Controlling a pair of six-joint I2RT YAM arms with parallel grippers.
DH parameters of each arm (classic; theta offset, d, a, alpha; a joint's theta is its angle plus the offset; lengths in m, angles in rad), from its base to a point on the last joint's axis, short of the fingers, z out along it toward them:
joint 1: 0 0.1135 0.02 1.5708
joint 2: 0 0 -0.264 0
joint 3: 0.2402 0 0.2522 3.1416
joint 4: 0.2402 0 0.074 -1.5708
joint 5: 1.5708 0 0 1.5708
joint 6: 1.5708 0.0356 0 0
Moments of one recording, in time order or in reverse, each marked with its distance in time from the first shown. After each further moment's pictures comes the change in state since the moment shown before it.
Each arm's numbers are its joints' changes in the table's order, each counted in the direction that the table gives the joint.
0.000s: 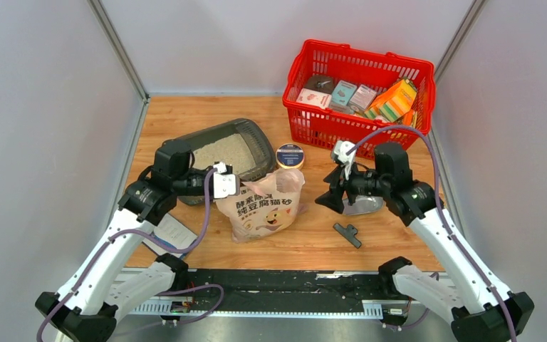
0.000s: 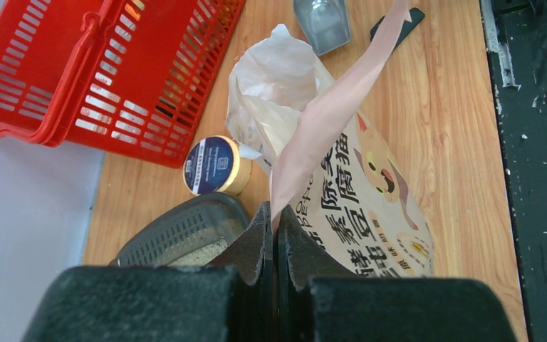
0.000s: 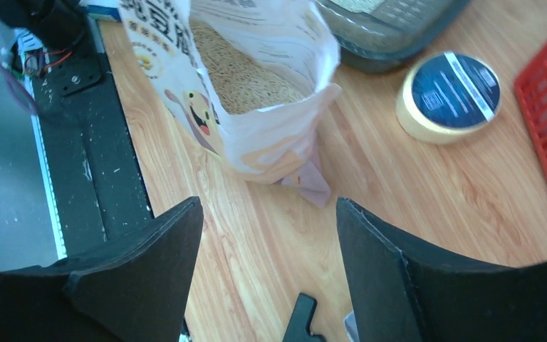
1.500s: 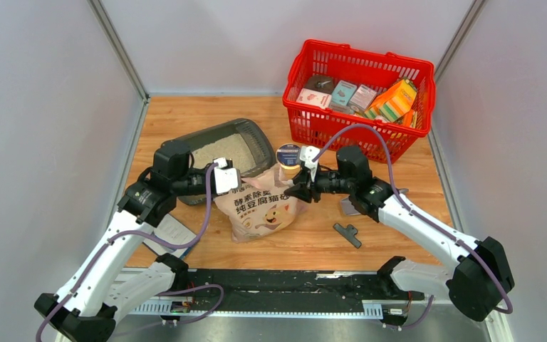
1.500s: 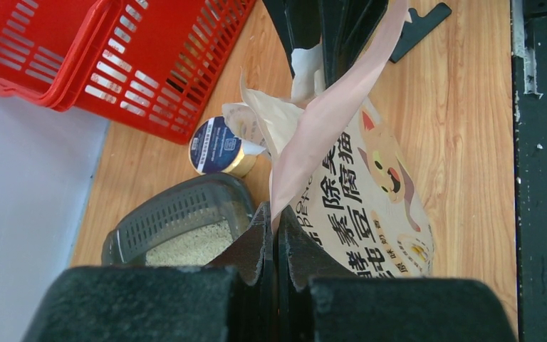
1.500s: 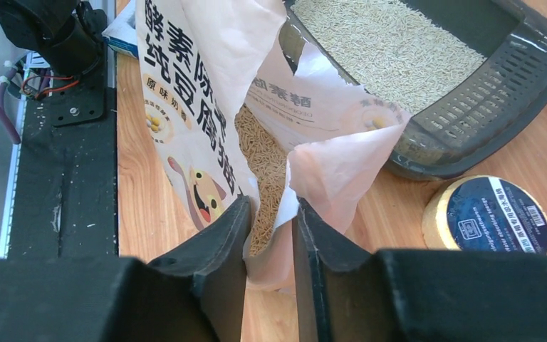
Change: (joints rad) left arm -0.008 0.022 -0.015 -0.033 -0.092 -0.107; right arm 0.241 -0.209 -0.154 -0.582 0.000 0.047
